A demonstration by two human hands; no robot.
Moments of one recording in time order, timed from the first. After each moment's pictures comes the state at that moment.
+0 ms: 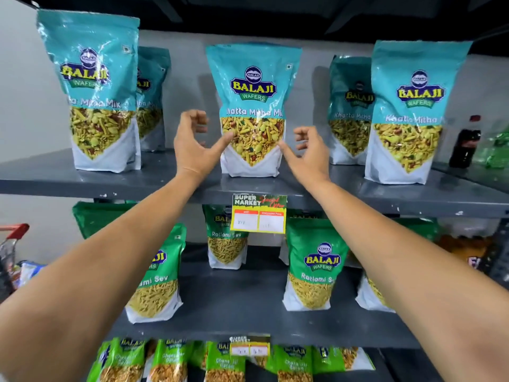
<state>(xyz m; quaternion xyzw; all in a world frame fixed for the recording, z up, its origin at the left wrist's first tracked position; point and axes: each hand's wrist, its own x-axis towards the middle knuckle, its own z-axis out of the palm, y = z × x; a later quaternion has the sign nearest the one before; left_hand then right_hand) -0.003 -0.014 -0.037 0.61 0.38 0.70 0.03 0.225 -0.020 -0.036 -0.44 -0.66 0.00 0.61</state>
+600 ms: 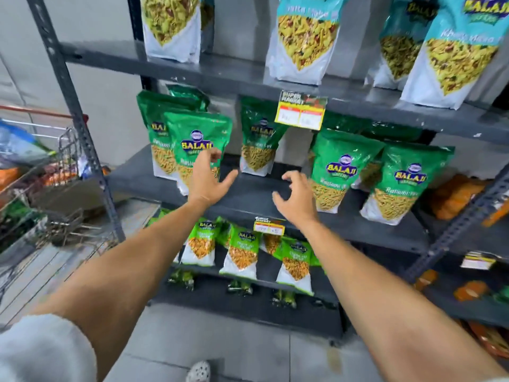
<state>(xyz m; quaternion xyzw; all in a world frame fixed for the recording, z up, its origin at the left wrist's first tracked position) -0.060 -0.186 -0.275 0.62 0.53 0.57 0.08 0.169 -0.195 -0.268 -0.53 -0.74 0.07 0.41</state>
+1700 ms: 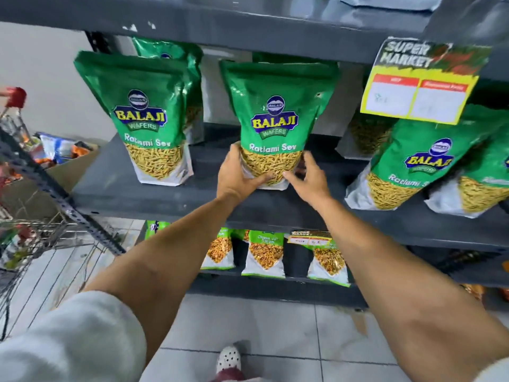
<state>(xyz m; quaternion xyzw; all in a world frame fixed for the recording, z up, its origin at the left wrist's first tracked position) -0.085 0.001 -0.355 0.62 0.59 0.46 0.26 0.106 0.004 -0.353 -0.60 -0.65 0.26 0.39</state>
